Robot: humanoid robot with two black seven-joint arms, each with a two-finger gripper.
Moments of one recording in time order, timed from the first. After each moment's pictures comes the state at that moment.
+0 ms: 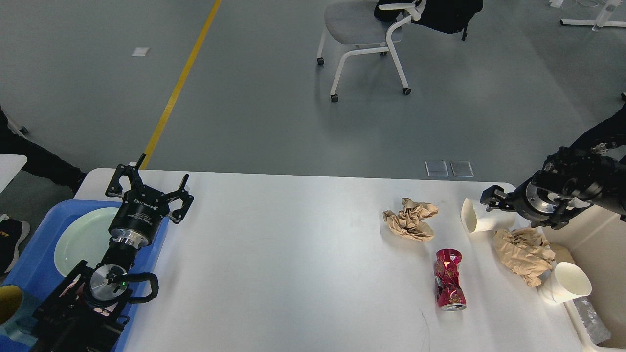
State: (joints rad) left arm -0.38 0.14 -1.33 -0.71 0.16 -0.53 -0.16; right arm 1.35 -0.37 -1.08 0.70 -0.15 0.38 -0.19
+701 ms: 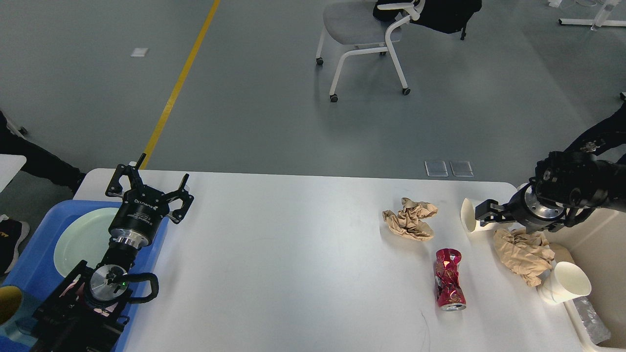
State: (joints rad) left arm -0.38 0.14 -1.33 -0.71 0.16 -0.53 -0.16; right arm 1.41 -0.40 -1.08 0.78 -0.30 0.51 -0.06
